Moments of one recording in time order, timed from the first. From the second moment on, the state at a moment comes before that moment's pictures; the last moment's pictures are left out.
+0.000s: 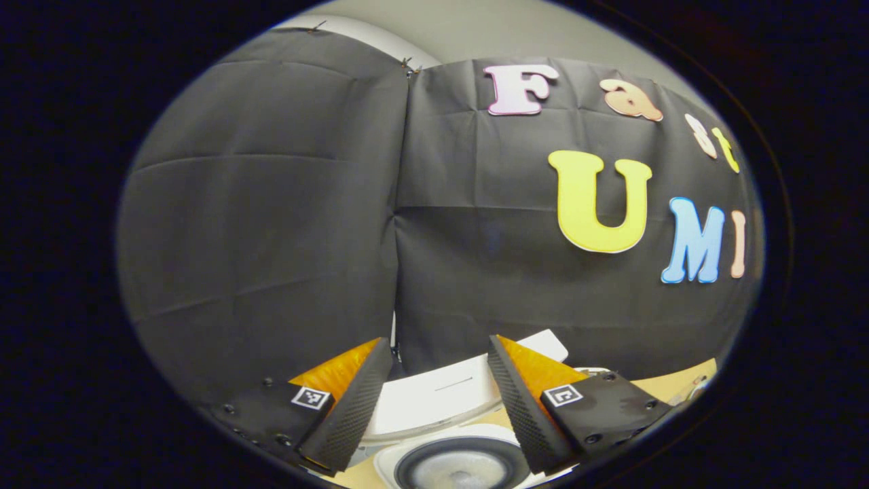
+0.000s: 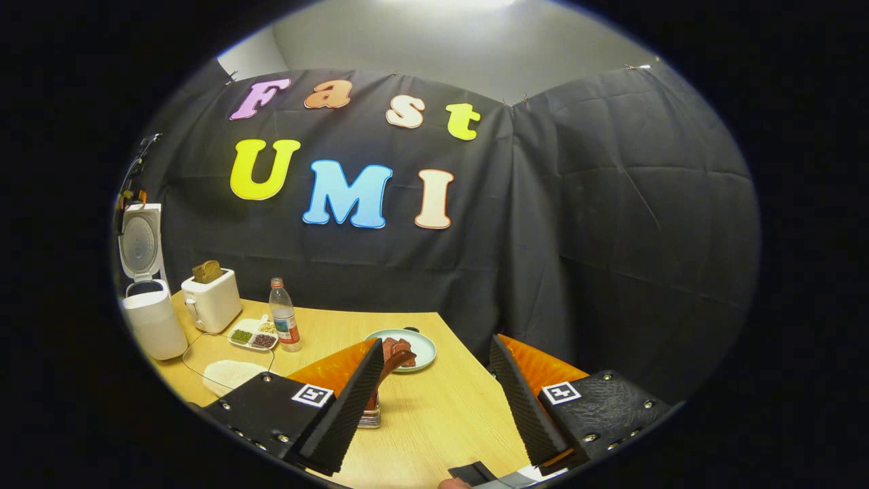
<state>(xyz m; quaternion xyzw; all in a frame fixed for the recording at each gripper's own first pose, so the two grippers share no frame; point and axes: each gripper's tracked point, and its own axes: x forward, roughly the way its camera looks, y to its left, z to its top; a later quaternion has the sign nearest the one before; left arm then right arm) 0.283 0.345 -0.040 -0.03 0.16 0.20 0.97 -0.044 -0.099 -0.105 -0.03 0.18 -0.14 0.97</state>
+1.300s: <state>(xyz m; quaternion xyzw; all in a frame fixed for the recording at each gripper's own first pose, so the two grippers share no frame) 0.178 0.222 -0.127 -0.06 0.22 0.16 0.96 -0.007 -0.120 -0.117 0.01 0.18 -0.07 0.98</state>
